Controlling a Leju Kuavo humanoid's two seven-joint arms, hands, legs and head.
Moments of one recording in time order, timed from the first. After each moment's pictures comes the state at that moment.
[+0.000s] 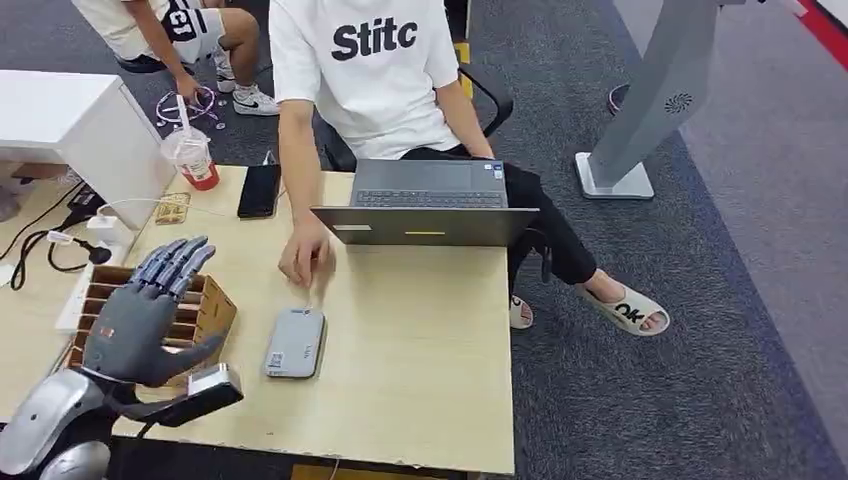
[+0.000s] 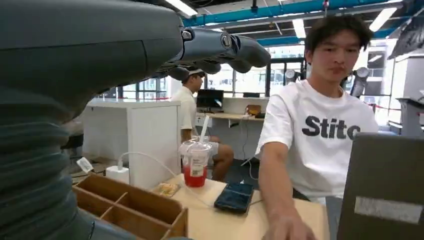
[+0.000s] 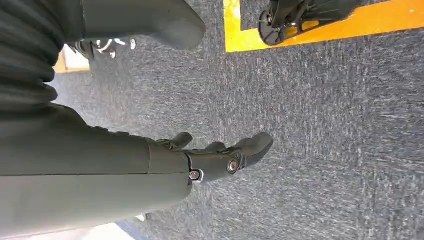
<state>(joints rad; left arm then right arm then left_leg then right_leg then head) -0.17 0.45 -0.43 -1.78 -0.89 0.03 -0.09 -0.05 0.14 -0.56 -0.19 0.48 -0.31 0.07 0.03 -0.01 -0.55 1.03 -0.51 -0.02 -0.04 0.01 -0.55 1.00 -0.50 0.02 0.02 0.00</state>
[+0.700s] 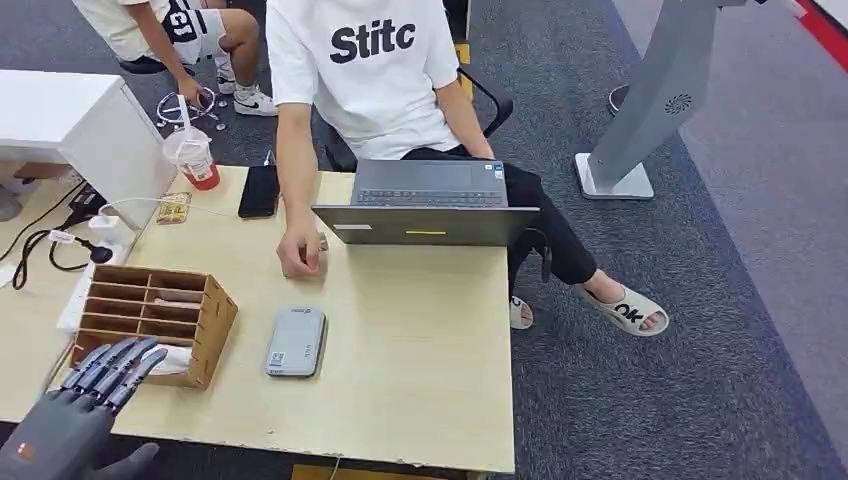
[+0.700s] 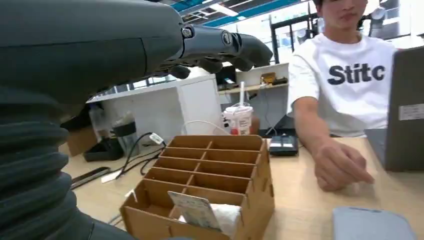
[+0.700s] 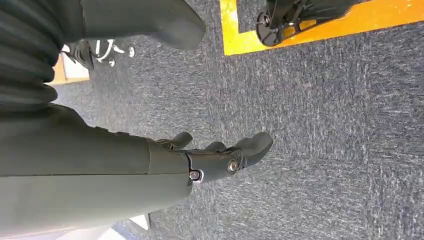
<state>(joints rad) 0.29 0.68 -0.21 -2.08 -0.89 0.01 0.00 -0.05 0.14 -0.61 -0.19 0.49 -0.31 0.06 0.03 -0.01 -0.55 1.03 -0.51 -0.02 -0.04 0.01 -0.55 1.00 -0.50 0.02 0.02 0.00</state>
